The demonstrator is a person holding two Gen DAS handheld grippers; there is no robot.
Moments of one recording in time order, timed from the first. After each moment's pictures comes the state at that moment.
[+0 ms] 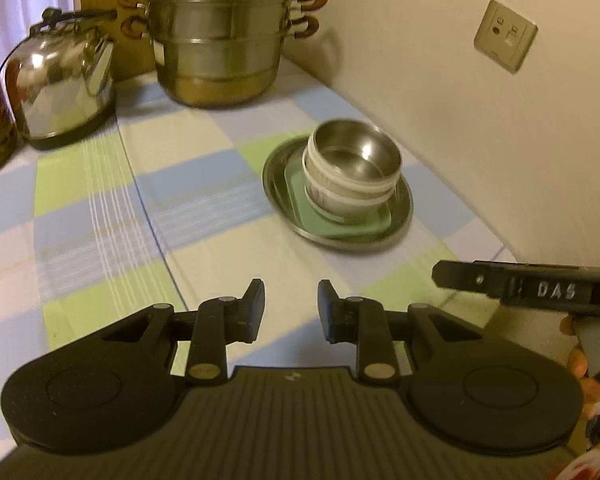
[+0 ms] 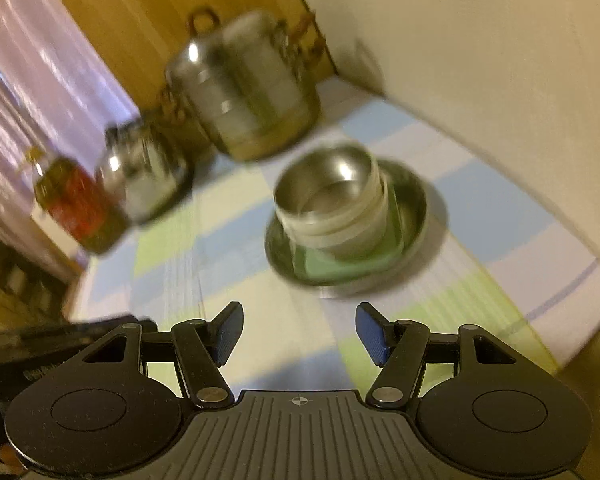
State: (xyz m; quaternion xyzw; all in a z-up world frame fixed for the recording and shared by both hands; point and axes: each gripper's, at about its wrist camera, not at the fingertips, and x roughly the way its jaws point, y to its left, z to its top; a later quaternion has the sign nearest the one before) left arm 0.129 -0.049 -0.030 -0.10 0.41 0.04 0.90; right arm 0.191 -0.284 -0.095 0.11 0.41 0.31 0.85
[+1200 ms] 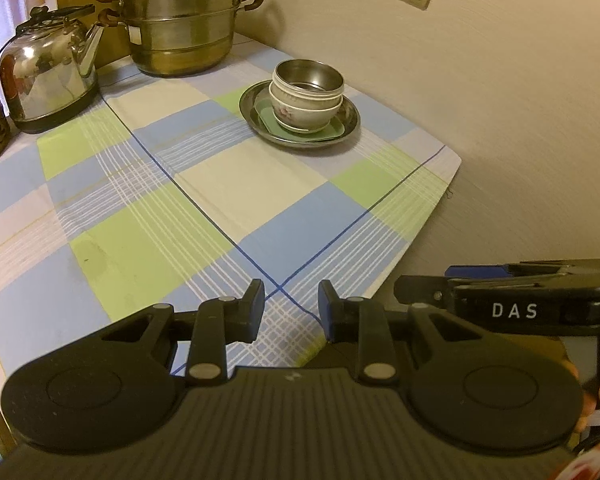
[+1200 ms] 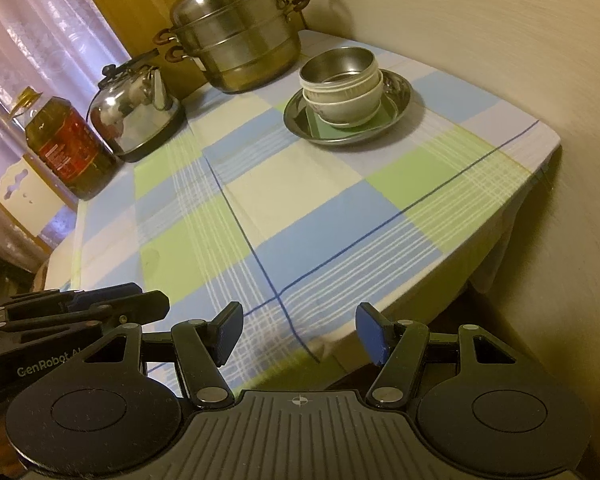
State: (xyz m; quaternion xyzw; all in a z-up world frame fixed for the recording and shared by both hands) left arm -0.016 -0.032 -0.025 -0.04 0.43 -0.06 0.90; right arm 0.000 -0.235 -0.097 0.12 0.44 0.22 0.86
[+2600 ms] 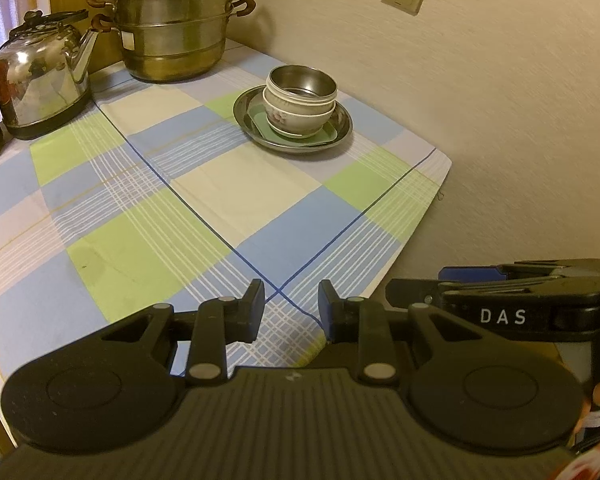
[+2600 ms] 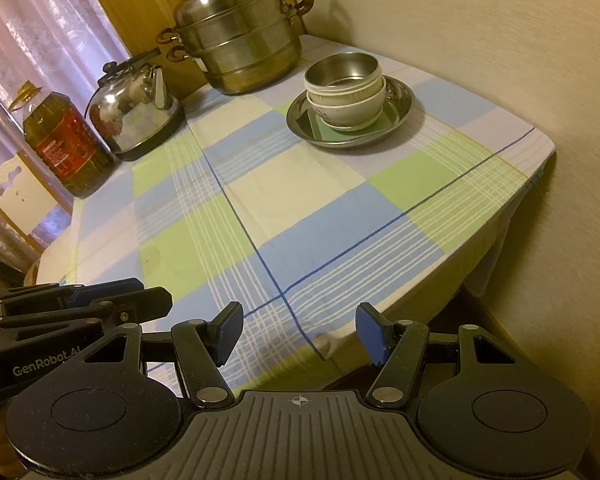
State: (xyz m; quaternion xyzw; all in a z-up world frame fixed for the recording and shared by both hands) left arm -0.017 -0.027 -0.022 -0.04 0.43 -0.07 0.90; right arm -0.005 -0.228 -0.096 0.11 0.43 0.21 0.87
